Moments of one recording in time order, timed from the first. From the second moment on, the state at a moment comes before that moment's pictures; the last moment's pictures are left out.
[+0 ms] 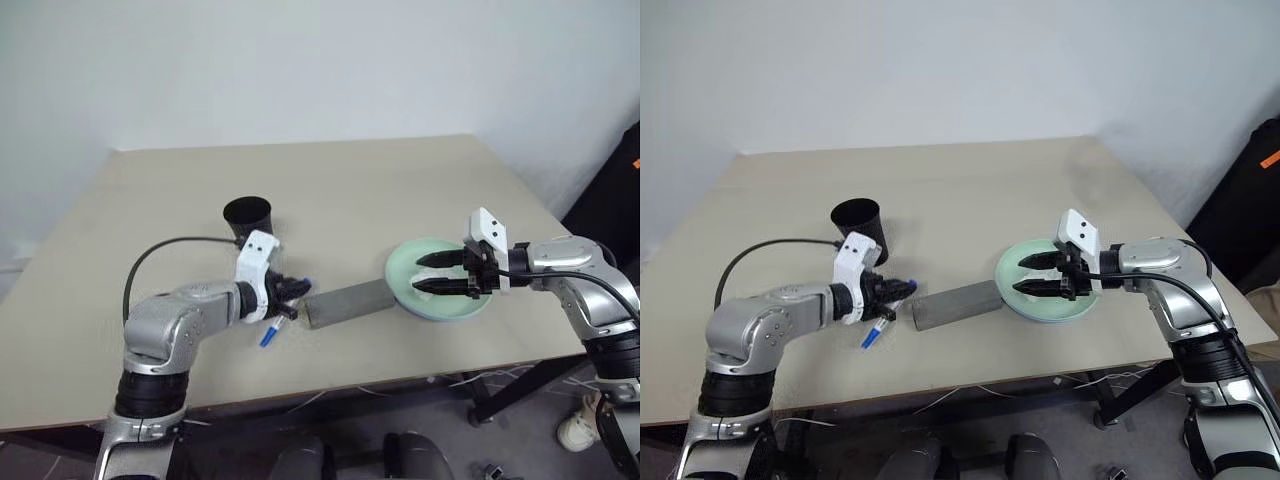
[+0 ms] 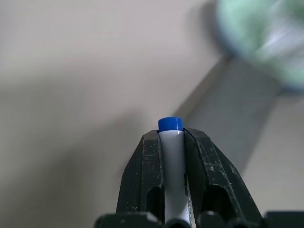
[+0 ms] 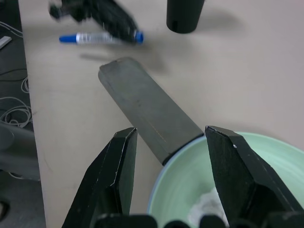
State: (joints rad) left arm -0.44 0.46 0.08 -0.30 -0.56 1.20 -0.50; right arm -0.55 -0.74 0.14 0.02 0.34 0.50 1.23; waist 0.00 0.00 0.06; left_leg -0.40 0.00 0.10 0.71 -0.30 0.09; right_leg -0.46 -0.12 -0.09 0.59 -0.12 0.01
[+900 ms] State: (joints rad) left arm -1.00 0.34 0.18 0.70 -0.27 -0.03 -0.46; right arm -0.57 -0.70 0.15 0.02 0.34 0.50 1.20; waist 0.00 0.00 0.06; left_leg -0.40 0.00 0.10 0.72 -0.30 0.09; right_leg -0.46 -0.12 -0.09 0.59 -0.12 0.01
